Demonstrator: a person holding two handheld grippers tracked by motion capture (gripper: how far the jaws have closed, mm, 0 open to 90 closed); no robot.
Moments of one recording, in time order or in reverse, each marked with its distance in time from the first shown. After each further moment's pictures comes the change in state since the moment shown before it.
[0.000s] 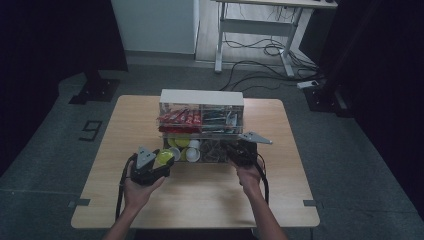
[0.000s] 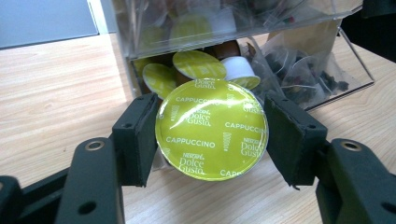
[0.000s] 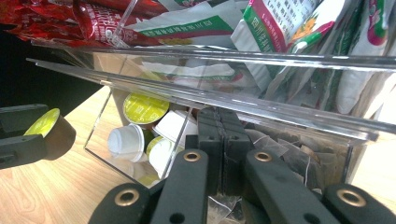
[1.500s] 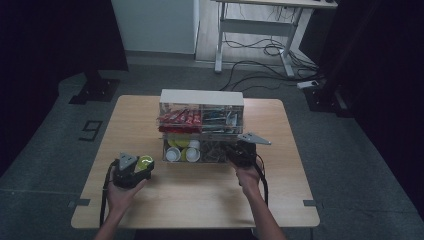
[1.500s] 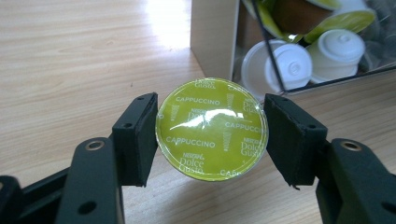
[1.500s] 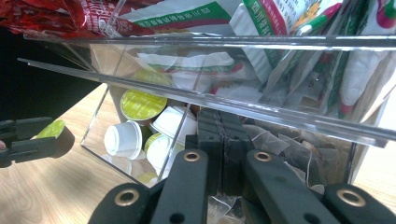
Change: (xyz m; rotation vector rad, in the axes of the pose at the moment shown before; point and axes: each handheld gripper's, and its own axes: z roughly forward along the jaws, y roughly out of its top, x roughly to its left) left arm 0.055 -0.043 0.002 0.102 0.111 -0.081; right arm -0.001 -0.004 0.003 0.008 -0.005 0.003
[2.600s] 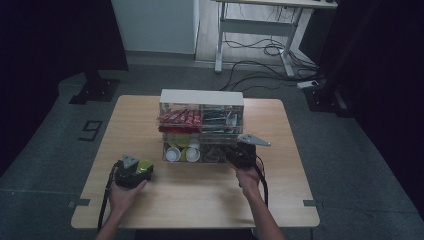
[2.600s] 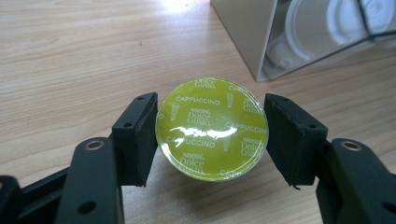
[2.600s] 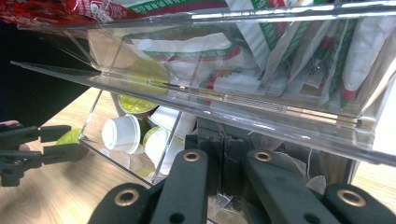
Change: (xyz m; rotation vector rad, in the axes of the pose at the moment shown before) left arm 0.010 -0.017 0.026 0.108 0.038 -0.006; right arm -0.002 -0.006 0.002 0.010 0.004 0.004
